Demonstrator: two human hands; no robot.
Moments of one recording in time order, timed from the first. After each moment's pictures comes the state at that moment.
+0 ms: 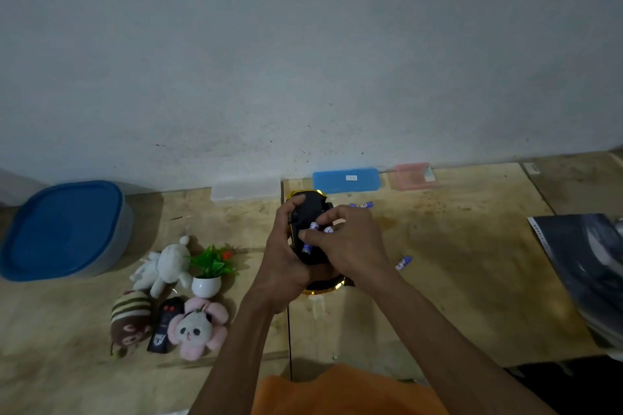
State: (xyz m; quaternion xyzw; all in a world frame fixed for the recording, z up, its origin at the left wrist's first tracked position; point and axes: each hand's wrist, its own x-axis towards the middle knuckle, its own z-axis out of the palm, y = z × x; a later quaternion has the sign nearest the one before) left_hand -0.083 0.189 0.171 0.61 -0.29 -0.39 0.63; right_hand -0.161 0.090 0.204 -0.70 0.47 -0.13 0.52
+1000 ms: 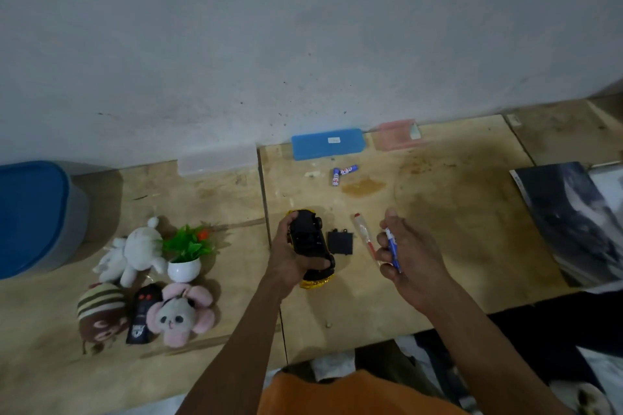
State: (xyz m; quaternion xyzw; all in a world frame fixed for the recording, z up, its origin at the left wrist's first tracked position) left_hand -0.092 0.179 0.048 0.64 -0.12 -0.52 0.55; right_hand -0.249 0.073 0.159 -0.35 0.57 -0.17 0.72
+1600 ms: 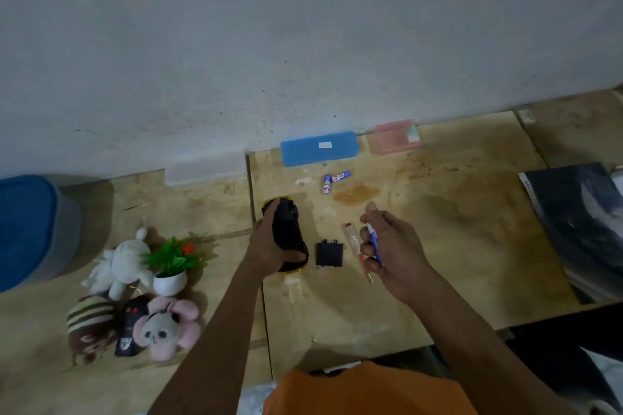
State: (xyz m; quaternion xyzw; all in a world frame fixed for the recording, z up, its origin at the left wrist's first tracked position) left_hand -0.049 0.139 0.024 0.78 -0.26 -0.46 0.33; right_hand -0.239 0.021 0.148 -0.37 0.55 -0.13 0.73
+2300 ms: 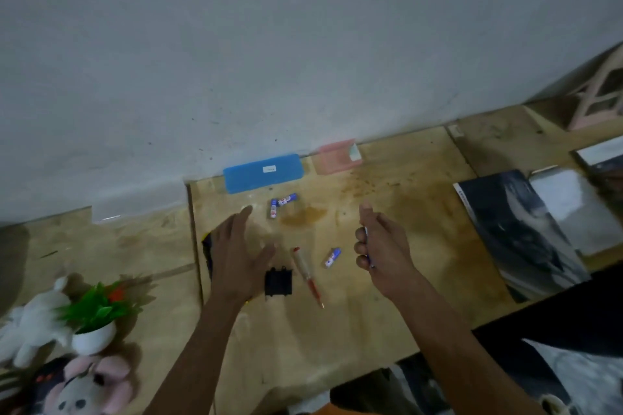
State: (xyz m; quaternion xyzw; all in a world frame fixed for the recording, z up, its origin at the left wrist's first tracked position) left_hand -0.096 0.091 0.056 0.84 -0.40 -0.18 0.32; right_hand -0.286 -0.042 0.134 -0.35 0.59 -0.23 0.69
